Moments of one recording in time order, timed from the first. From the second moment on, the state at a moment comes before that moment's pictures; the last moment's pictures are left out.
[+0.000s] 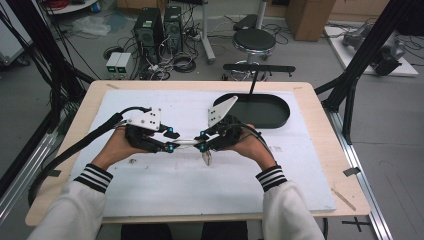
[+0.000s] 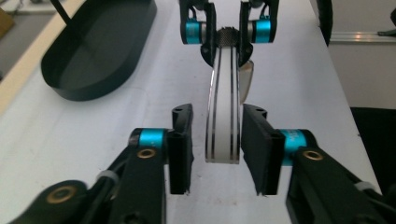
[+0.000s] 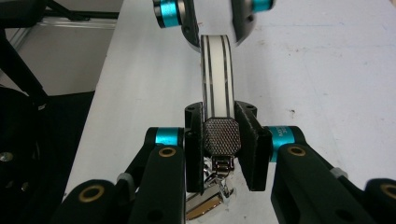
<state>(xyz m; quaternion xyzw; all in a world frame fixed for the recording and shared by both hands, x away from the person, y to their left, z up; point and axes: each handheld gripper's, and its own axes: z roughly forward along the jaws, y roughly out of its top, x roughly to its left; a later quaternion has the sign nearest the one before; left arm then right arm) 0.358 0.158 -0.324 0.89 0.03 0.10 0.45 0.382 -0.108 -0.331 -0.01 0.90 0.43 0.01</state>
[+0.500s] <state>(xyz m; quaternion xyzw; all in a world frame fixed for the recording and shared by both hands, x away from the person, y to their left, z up) 0.351 0.162 -0.317 0.87 0.09 0.15 0.46 0.384 -0.130 -0.327 0.02 0.88 0.48 0.01</state>
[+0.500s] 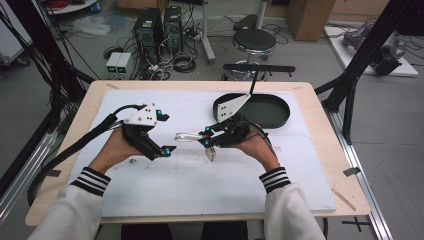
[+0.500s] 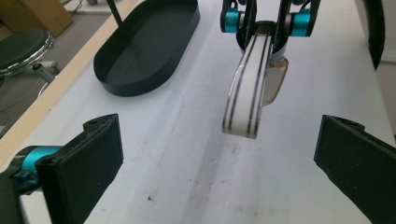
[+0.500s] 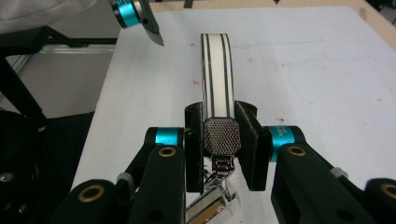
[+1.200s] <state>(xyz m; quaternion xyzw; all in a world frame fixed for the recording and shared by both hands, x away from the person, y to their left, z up) 0.321 0.226 -0.335 0.81 0.19 0.21 0.52 0.392 -0.185 -0.324 0.12 0.82 0.56 0.05</state>
